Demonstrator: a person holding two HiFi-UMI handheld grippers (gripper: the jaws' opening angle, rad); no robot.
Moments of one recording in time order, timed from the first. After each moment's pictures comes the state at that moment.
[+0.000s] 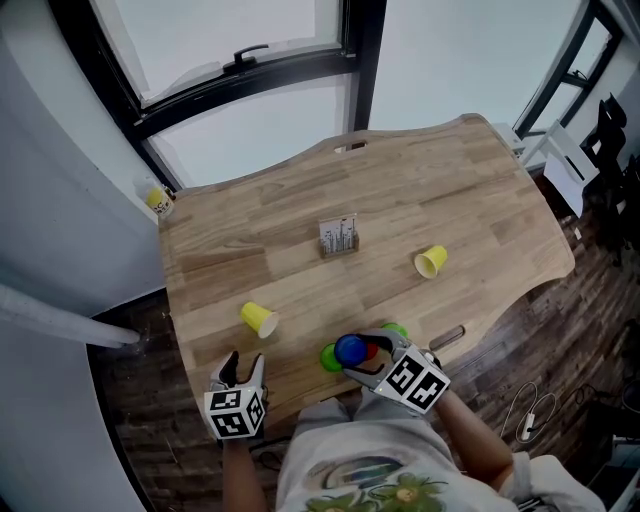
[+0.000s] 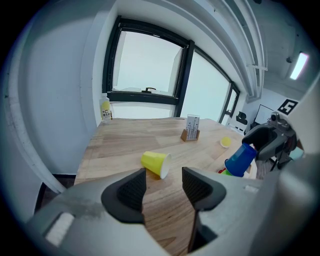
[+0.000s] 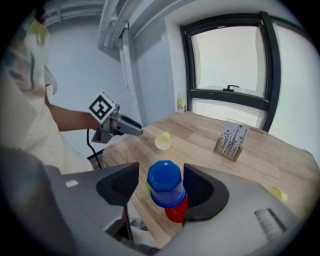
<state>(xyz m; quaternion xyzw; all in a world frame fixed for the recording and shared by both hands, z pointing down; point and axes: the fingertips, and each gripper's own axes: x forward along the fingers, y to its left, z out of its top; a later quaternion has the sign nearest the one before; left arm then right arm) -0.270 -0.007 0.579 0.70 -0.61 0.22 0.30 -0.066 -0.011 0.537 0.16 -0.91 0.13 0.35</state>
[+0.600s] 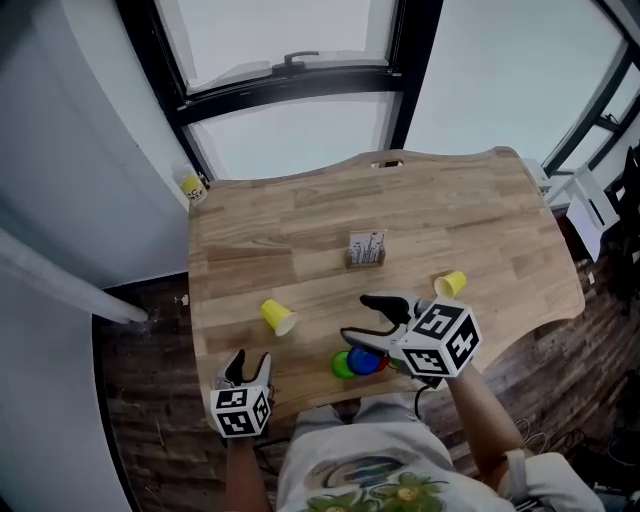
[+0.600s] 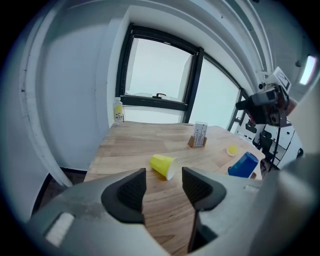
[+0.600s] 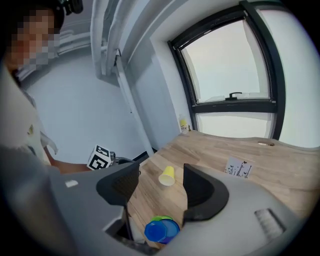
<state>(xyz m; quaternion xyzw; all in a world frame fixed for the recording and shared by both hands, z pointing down) -0.285 0.005 0.564 0.67 -0.65 0.18 0.31 -0.109 -0.083 0.421 0.12 -0.94 0.20 0.26</state>
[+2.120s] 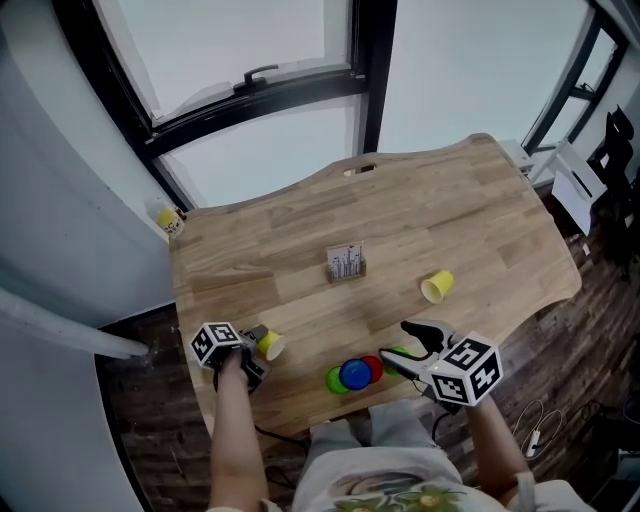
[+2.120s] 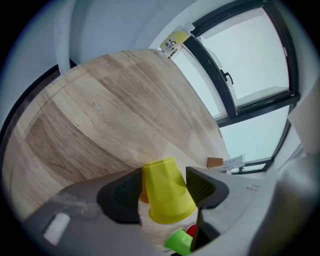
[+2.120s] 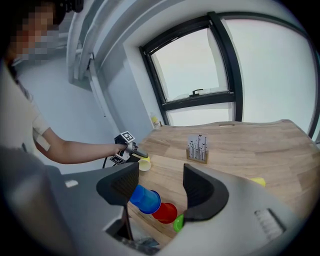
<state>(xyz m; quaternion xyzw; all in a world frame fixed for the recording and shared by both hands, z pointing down) -0.296 -0.104 0.672 0.46 -0.55 0.01 0.70 -0.003 -0.087 0.458 0.27 -0.89 0.25 0.26</state>
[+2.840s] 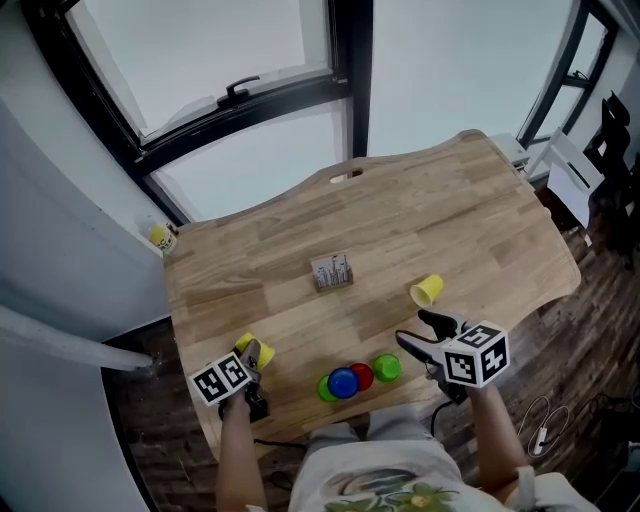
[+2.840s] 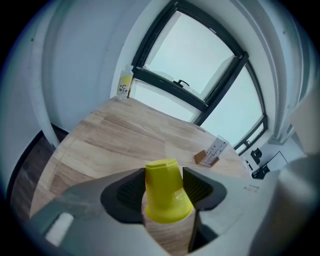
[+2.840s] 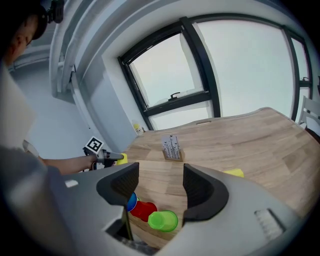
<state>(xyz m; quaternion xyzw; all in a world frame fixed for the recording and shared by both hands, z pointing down) -0.282 -0.108 0.593 0.60 -0.64 0.10 0.47 0.074 -0.131 0.473 0.35 -0.86 0.30 0.22</state>
